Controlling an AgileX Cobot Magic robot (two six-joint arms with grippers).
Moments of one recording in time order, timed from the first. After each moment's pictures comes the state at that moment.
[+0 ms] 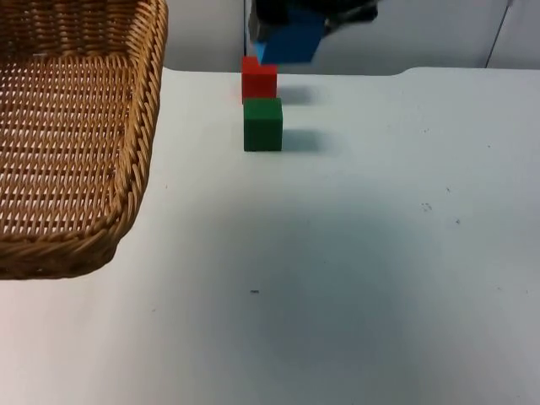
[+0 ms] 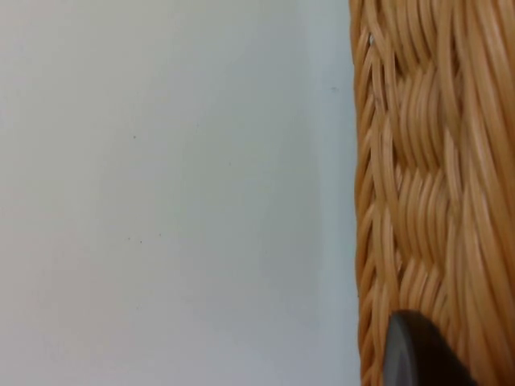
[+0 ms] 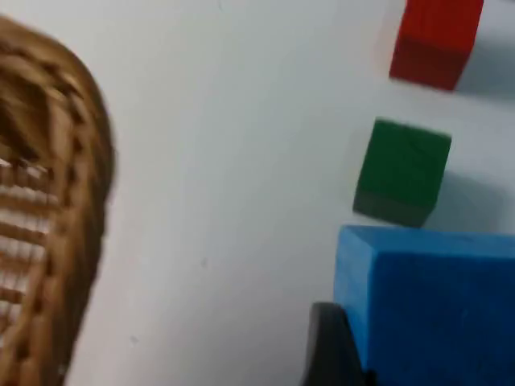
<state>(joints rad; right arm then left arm) 0.67 1.91 -1.62 -0.24 0.65 0.45 0.45 1.27 -0.64 -0.85 0.96 0.83</state>
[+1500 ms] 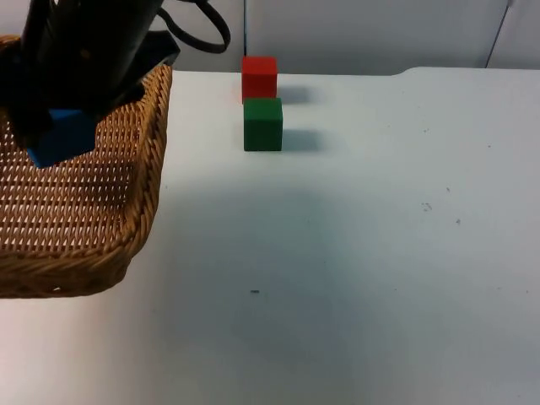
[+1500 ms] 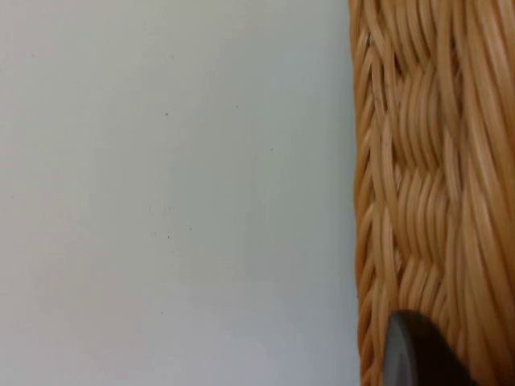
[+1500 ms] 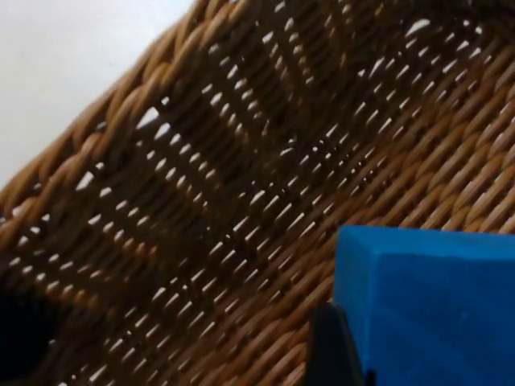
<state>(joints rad) 0.93 2.35 -2.13 0.00 0.81 0.12 0.40 1.42 -0.64 -0.87 0.85 0.83</state>
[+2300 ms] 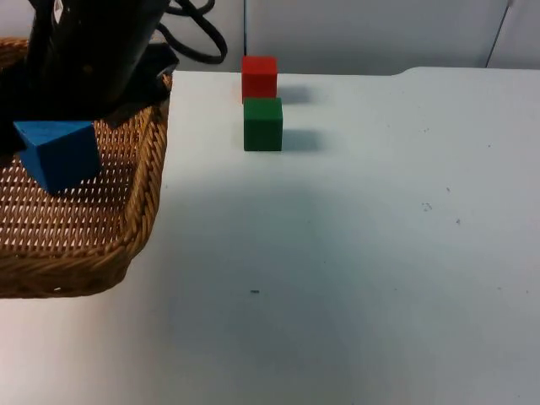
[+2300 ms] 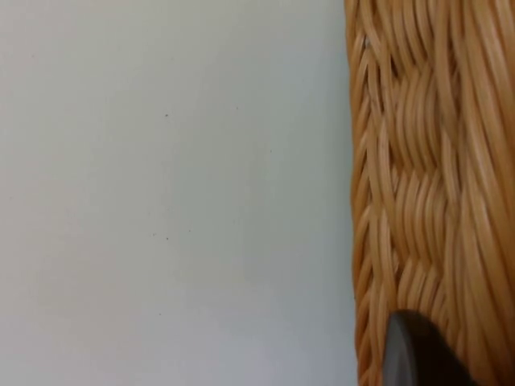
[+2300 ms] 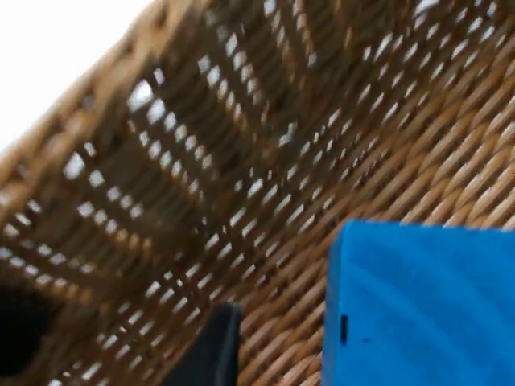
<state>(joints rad) 0.93 2.36 -2.16 -0.01 0.83 0.10 0.40 1.42 -0.64 -0.88 0.85 0.83</state>
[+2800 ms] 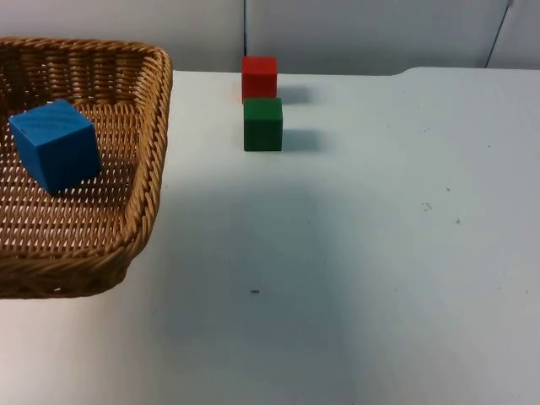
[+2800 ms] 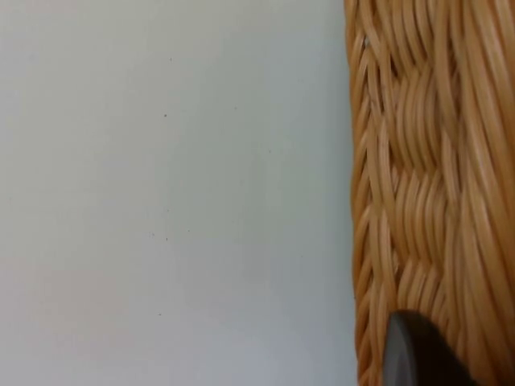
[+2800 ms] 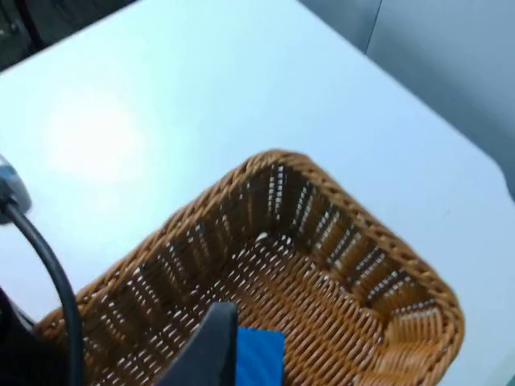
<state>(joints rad) 0.93 2.02 -2.19 -0.17 0.93 0.06 0.40 1.42 -0.64 -0.88 0.85 0.83</state>
